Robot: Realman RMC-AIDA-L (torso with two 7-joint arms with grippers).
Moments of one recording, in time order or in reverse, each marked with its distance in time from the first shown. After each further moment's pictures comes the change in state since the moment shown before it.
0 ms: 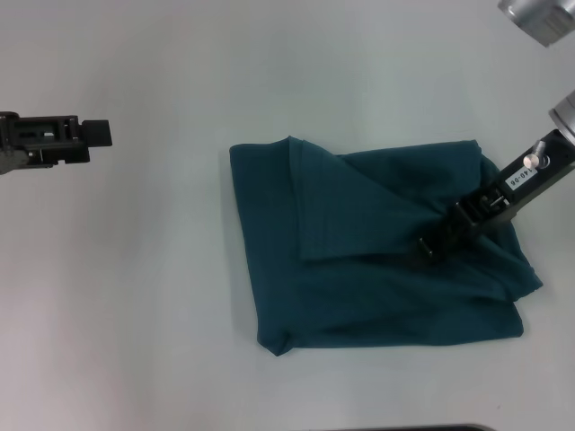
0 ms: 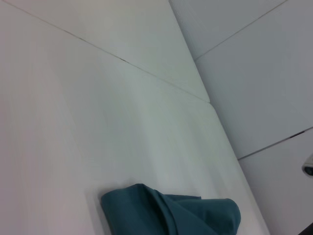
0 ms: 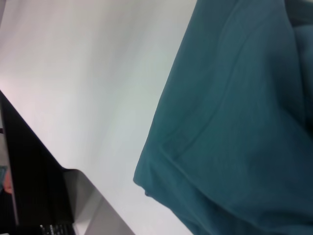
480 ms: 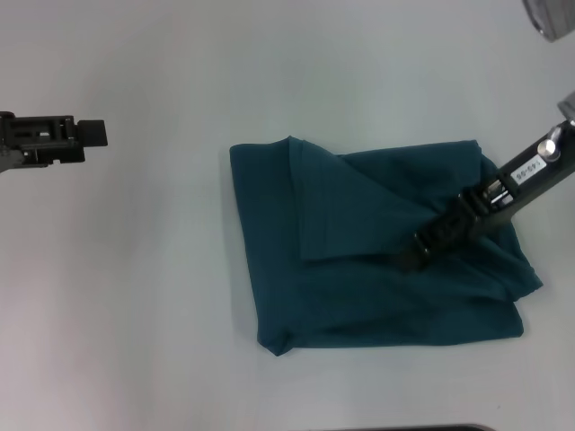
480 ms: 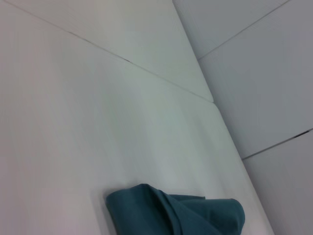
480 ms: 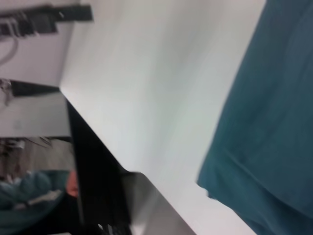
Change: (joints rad) left arm -0.001 0.005 -0.002 -0.005 0.008 0.000 0.001; right arm -0.004 -0.016 0.043 0.030 0.106 -0.083 0.014
